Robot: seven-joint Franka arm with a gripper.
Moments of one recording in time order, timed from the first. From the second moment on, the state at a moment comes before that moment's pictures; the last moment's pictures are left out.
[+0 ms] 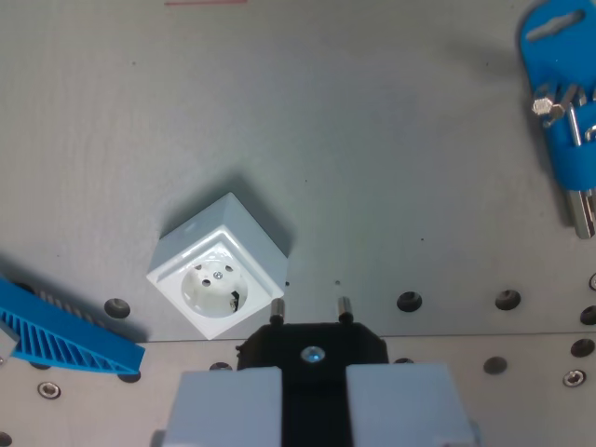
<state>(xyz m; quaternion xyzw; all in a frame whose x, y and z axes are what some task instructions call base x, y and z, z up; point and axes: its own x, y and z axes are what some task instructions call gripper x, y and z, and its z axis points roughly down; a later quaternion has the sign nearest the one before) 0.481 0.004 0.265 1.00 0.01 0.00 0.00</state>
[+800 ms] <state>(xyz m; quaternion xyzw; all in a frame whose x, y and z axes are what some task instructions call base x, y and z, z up) 0.481 0.005 0.264 1.00 0.01 0.00 0.00</state>
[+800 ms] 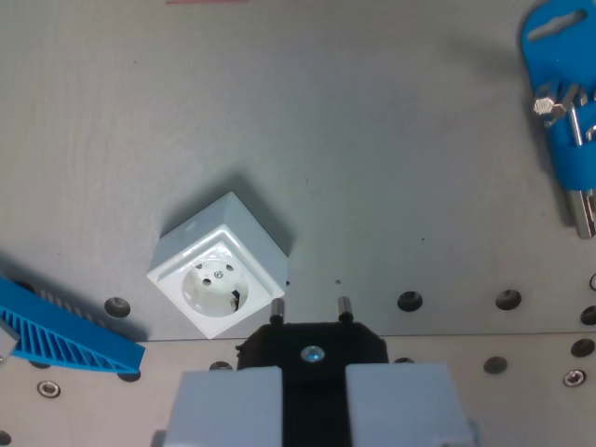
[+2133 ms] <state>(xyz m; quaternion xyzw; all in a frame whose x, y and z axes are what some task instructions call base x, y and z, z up) 0.453 0.018 0.221 1.00 0.09 -0.02 0.00</state>
